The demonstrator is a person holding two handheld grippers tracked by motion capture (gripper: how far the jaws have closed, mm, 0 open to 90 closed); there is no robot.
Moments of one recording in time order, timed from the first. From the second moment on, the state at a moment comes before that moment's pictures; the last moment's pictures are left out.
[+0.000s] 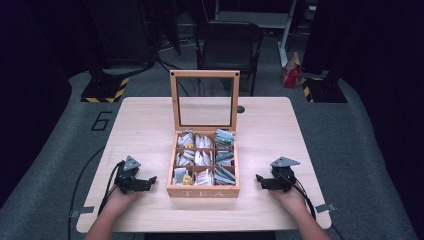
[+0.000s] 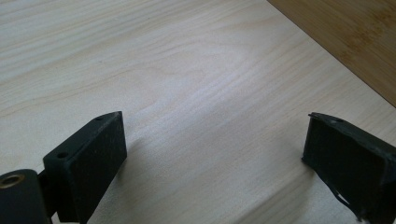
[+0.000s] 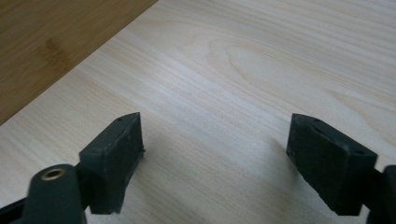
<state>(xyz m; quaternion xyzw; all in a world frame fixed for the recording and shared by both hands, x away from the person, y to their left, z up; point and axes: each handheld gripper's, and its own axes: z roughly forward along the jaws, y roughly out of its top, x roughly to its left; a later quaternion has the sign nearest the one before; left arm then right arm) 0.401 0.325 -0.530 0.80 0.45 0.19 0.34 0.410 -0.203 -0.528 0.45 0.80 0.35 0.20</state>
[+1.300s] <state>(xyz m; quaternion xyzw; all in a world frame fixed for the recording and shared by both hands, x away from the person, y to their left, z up) 0.401 0.325 -0.530 0.80 0.45 0.19 0.34 0.410 -0.203 -0.520 0.44 0.81 0.34 0.18</state>
